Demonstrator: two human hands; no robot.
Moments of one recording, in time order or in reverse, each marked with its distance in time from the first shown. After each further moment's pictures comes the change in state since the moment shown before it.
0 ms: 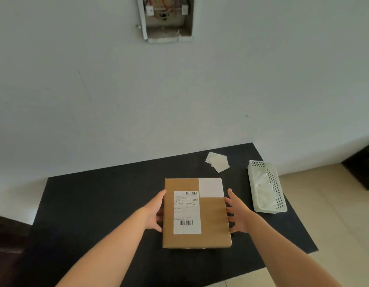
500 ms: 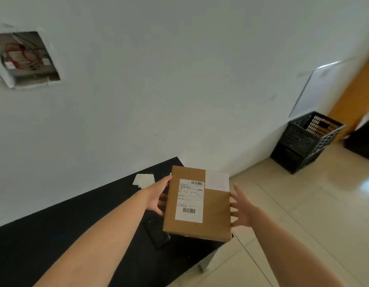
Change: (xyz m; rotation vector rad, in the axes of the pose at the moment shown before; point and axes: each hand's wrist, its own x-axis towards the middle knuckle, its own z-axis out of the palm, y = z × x) left_hand -0.045 0.073 0.347 0.445 -0.206 0.215; right_hand -0.127 0.047 -0.330 0.270 0.072 -0.314
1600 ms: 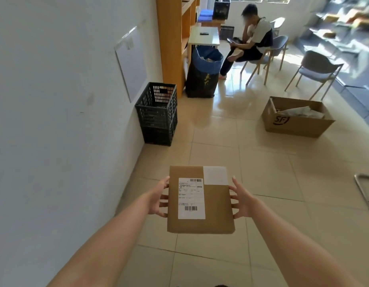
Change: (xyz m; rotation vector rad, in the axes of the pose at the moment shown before) left_hand 0.287 0.217 0.547 0.586 -0.539 -0.147; right_hand -0.045 0.004 -0.494 0.689 0.604 0.030
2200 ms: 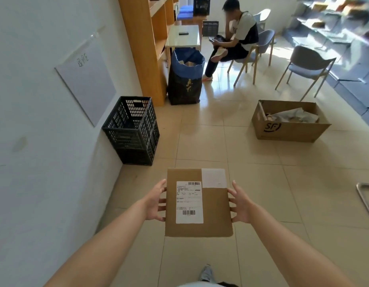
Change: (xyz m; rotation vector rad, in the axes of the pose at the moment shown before) left_hand 0.205 0.235 0.126 -0.010 -0.024 -0.023; right_hand 0.160 -0.214 -0.174 0.115 -0.018 -0.010
